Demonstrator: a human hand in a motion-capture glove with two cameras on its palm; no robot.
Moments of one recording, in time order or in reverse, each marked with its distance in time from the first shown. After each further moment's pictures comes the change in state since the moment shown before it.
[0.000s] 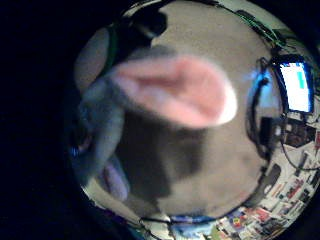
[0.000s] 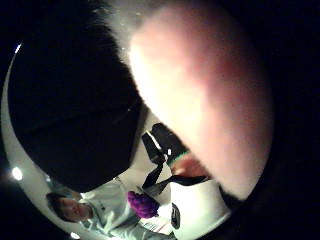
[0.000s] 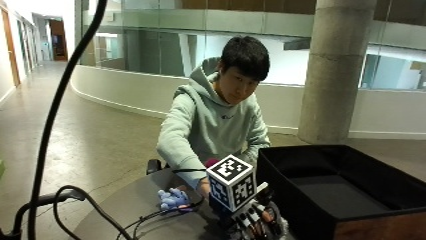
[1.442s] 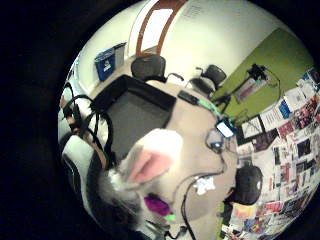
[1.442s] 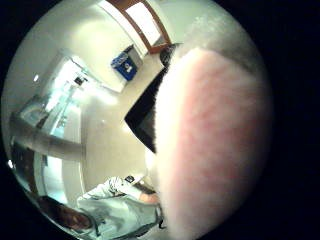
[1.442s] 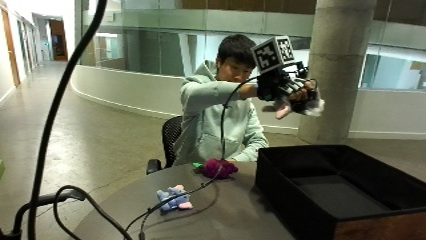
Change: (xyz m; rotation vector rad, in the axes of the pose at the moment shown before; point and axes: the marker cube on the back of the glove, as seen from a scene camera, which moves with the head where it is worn) arm -0.271 0.095 -0.231 0.443 0.176 -0.177
